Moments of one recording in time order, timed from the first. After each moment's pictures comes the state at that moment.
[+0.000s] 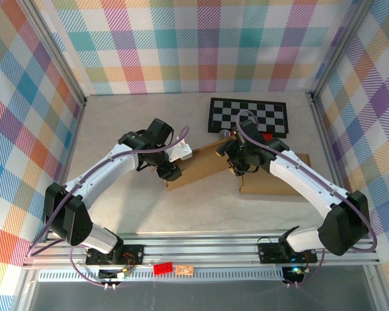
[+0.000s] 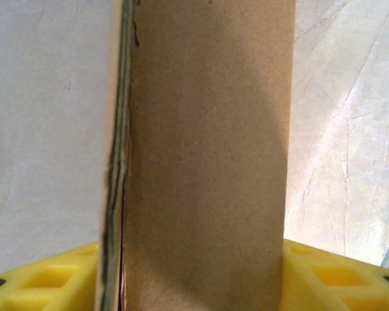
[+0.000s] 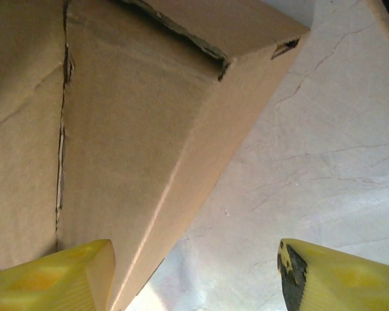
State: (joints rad) left arm -0.55 1.48 1.27 -0.95 0.21 0.52; right arm 0.59 1.38 1.16 -0.73 -0.13 1.33
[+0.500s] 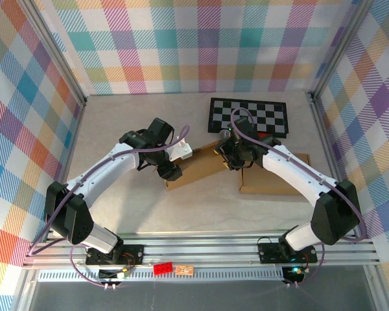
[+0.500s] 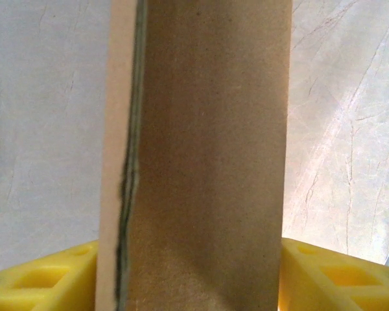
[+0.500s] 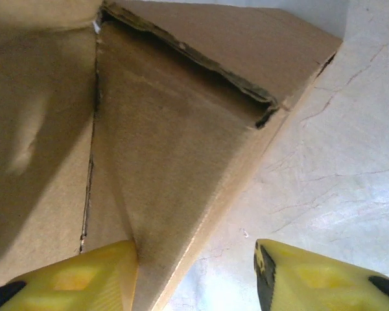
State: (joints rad) left arm -0.55 1.50 1.28 -0.95 0.21 0.52; right arm 0.59 1.47 1.19 -0.66 -0.13 1.36
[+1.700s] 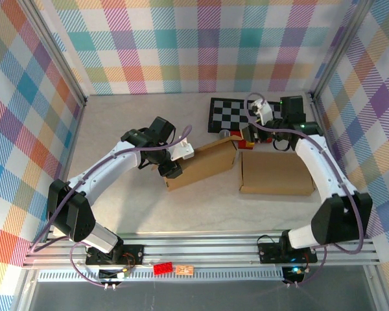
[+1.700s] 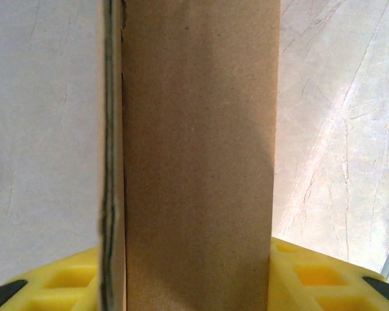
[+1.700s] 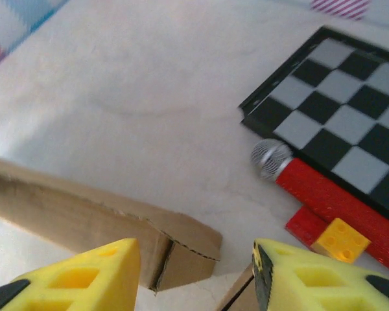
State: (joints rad) left arm -0.56 1.52 1.31 -0.96 0.23 0.57; right arm 0.13 1.44 1.29 -0.68 -0.62 -0.31
